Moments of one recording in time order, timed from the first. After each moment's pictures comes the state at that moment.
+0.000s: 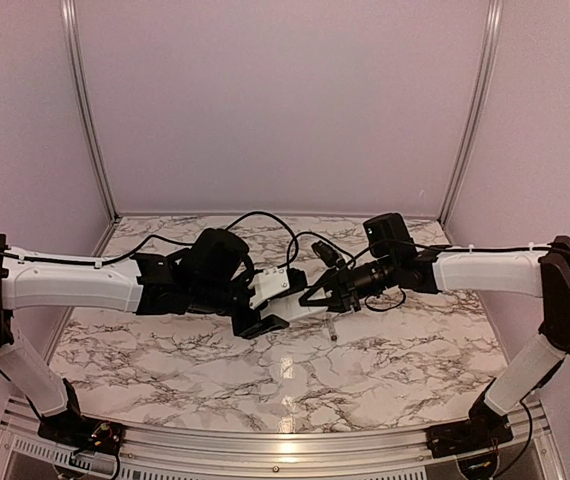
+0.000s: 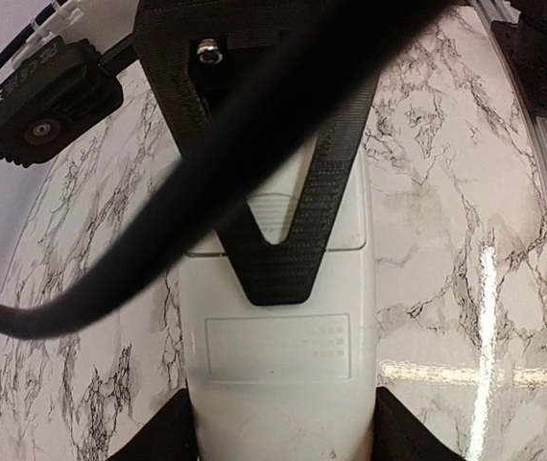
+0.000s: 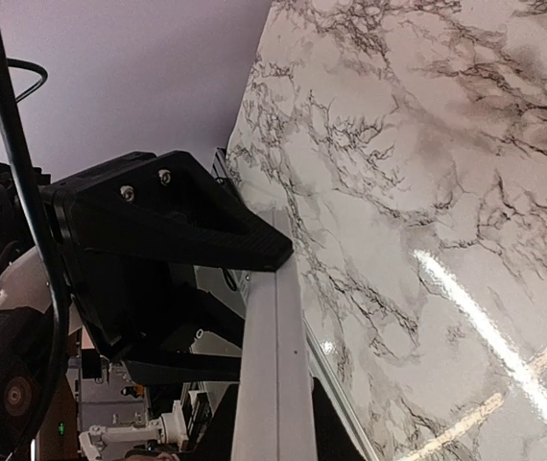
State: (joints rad) left arm -1.02 1.60 1.10 -0.15 0.12 0.41; right arm 0.65 1.58 0.97 -0.05 -0.96 0.74
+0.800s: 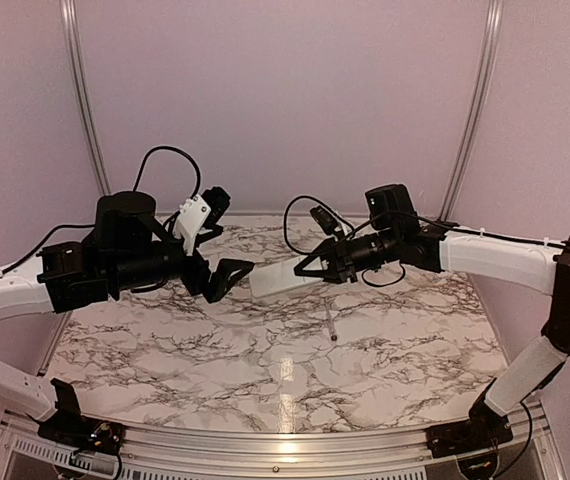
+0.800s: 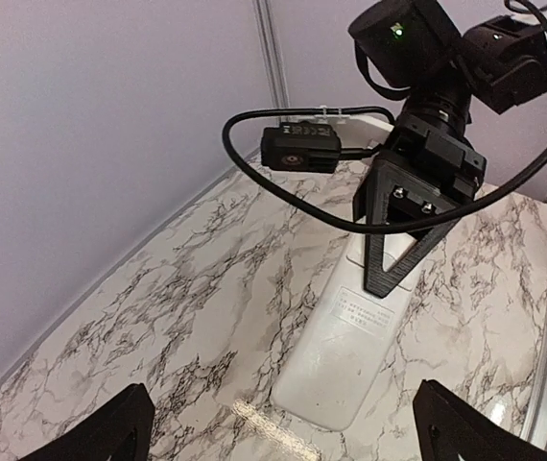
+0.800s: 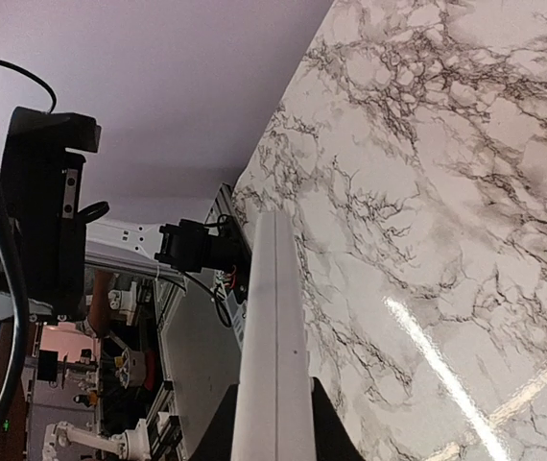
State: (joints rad) left arm -1.00 1.20 1.00 -0.12 -0.09 0.15; right arm 0.65 1.57 1.14 -0.14 -0.90 0.66
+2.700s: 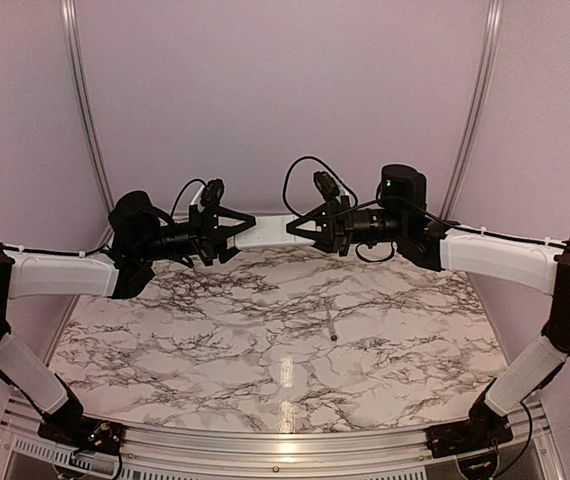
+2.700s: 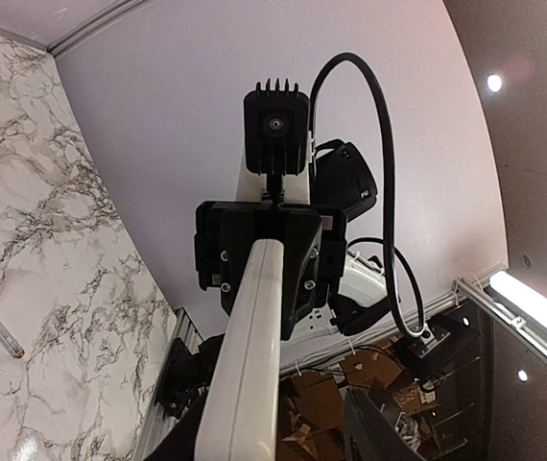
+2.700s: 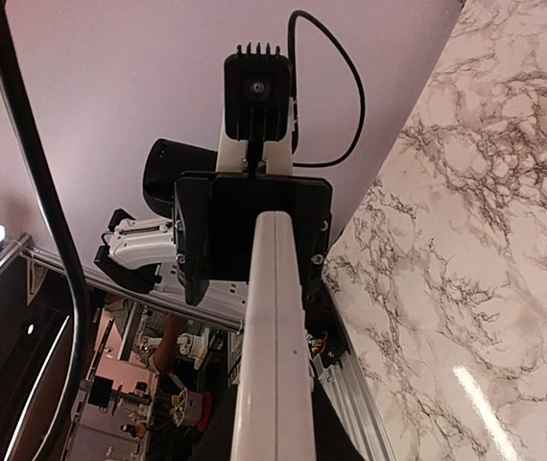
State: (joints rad) left arm -0.63 1.55 0.88 0.90 0.84 -1.35; right arm 0.65 1.56 1.16 0.28 -0.92 1.02
